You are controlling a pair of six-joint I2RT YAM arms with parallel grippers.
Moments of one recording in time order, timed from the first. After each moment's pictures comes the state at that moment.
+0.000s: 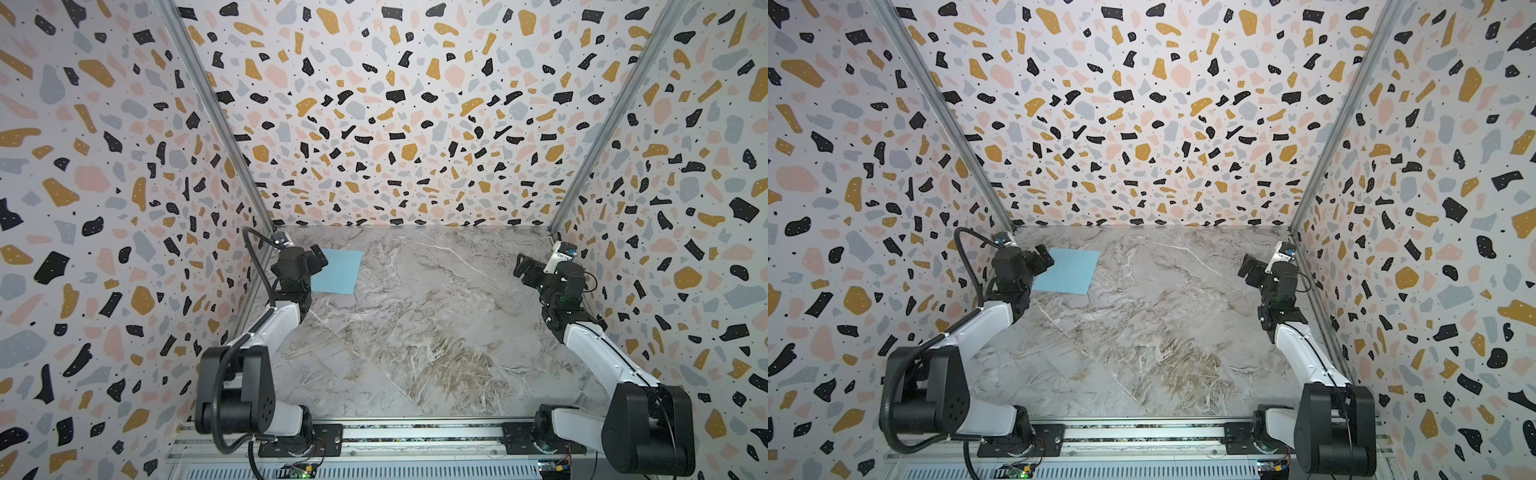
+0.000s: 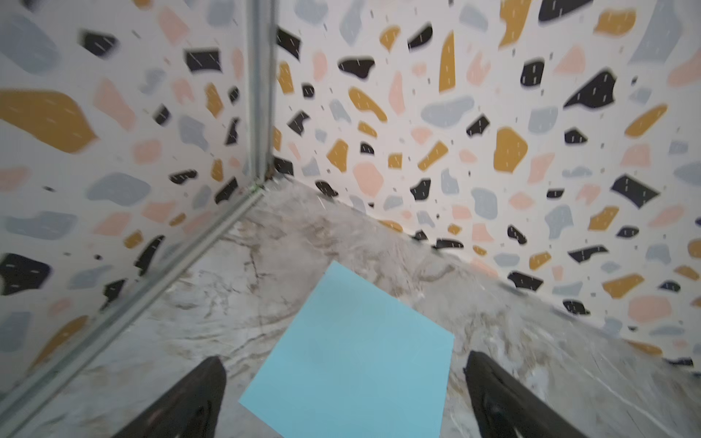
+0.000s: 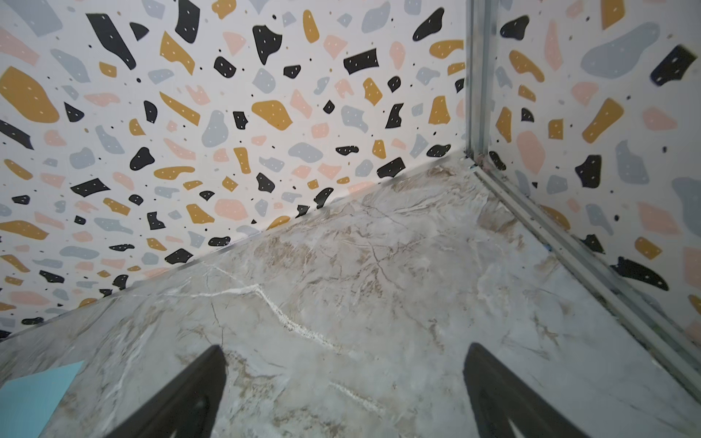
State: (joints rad) left arm 0.00 1.50 0.88 0.22 -0.17 -0.36; right arm -0.04 1.22 0.71 0.21 -0.03 0.35
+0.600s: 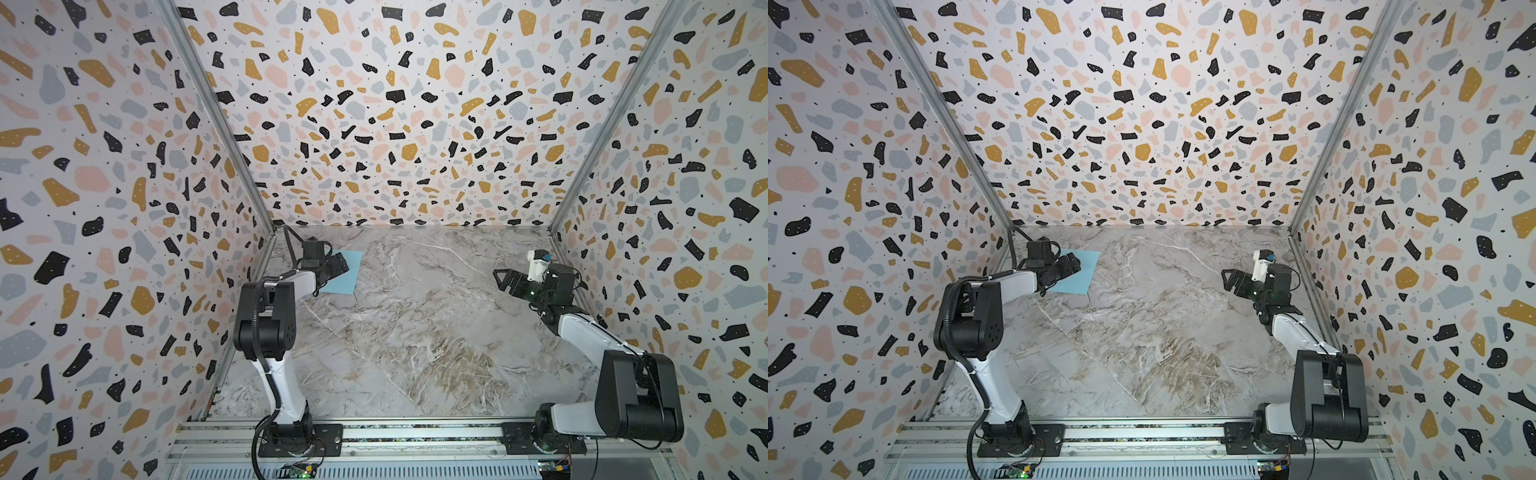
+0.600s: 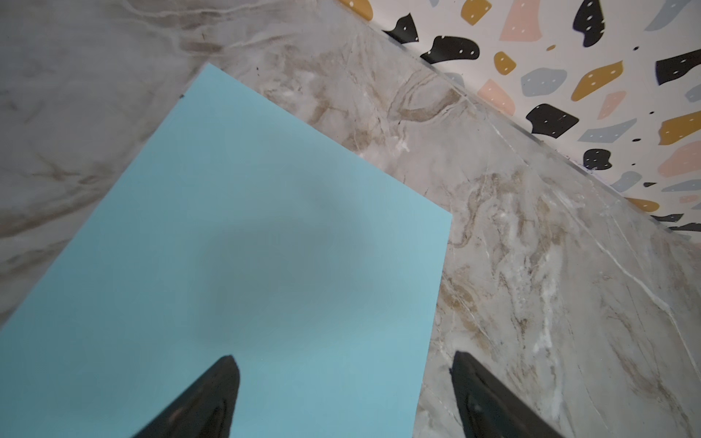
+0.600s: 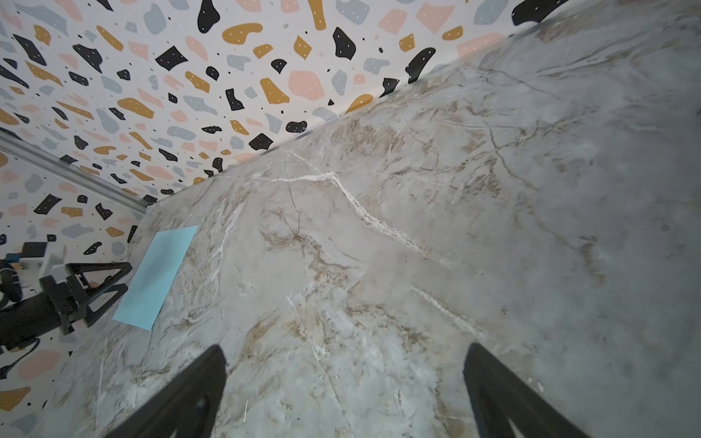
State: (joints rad) left arm -0.02 1.97 1.20 -0.01 0.13 -0.43; right arm -0.05 1.38 0.70 0.20 -0.45 0.36
